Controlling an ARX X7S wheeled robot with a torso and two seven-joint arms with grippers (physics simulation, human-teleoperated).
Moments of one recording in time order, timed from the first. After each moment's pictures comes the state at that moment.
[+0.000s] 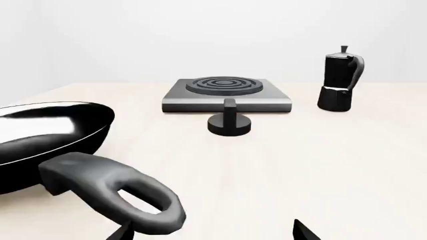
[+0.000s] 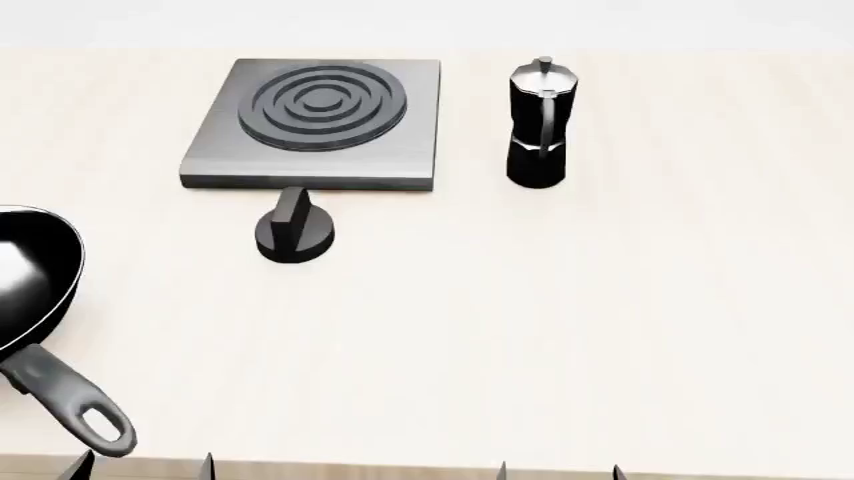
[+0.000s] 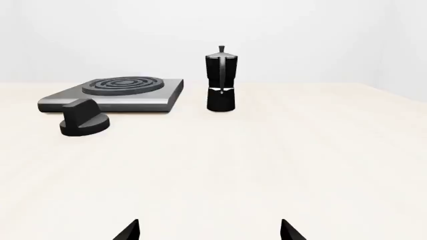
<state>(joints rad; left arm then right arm) 0.00 0.00 0.00 0.00 0.00 0.00 0.00 0.00 0.00 0.00 0.00 0.00 0.00 0.00</state>
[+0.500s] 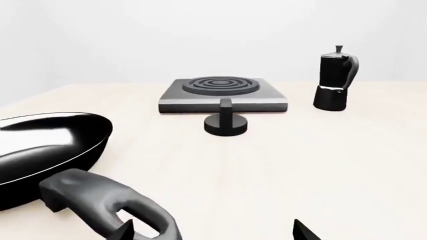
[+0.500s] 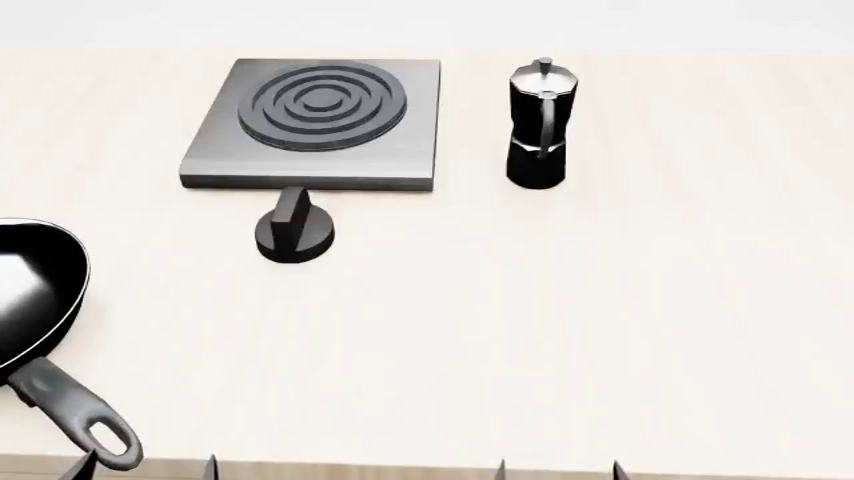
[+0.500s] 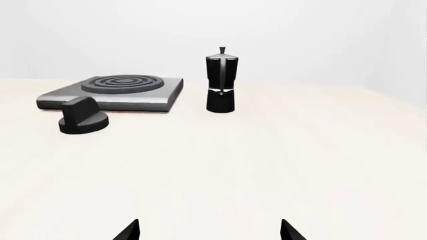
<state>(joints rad) 0.01 -0.05 0.07 0.02 -0.05 -0.02 -0.05 0.00 0.05 -0.06 -0.03 0.03 0.03 0.07</state>
